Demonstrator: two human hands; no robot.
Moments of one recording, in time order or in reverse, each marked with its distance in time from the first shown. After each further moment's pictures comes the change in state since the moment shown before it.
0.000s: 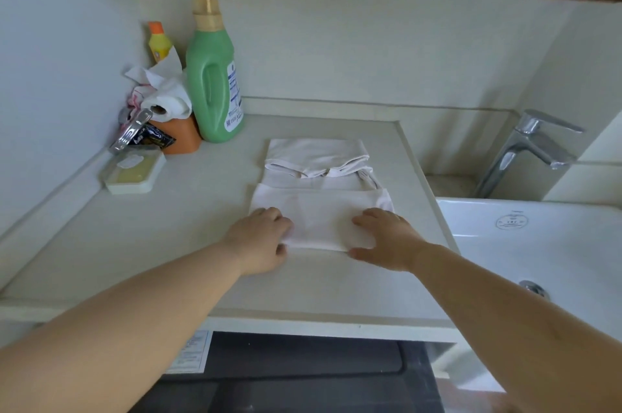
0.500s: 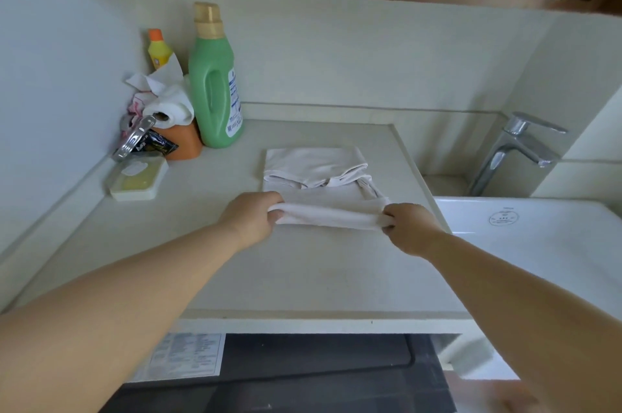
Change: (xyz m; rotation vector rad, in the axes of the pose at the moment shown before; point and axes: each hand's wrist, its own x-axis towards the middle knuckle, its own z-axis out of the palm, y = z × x) left_hand 0.000 -0.031 -0.032 -0.380 0.206 -0.100; right_hand -0.003 -0.002 -0.020 0.085 0.125 0.268
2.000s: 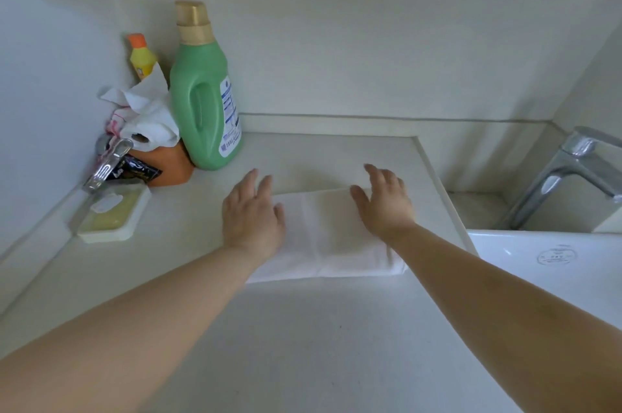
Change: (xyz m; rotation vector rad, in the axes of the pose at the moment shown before) left_hand 0.093 -0.005 0.023 0.189 0.252 -0.290; right_hand 0.136 -0.043 0.005 0.221 0.242 -0.062
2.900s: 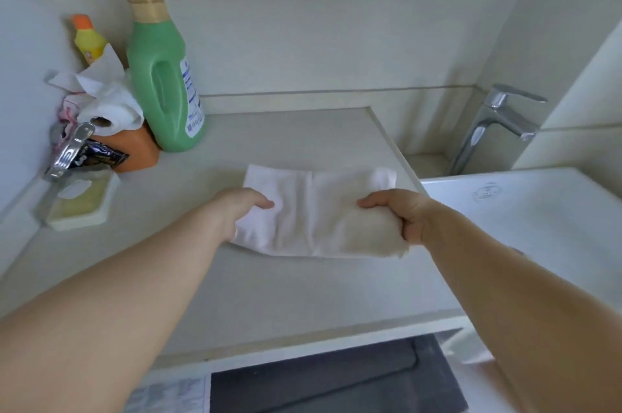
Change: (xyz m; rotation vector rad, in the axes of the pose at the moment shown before) left_hand -0.024 -0.001 -0.018 -0.964 -0.596 -0.558; right_hand -0.108 0.023 -0.051 1.023 -0.426 0.806
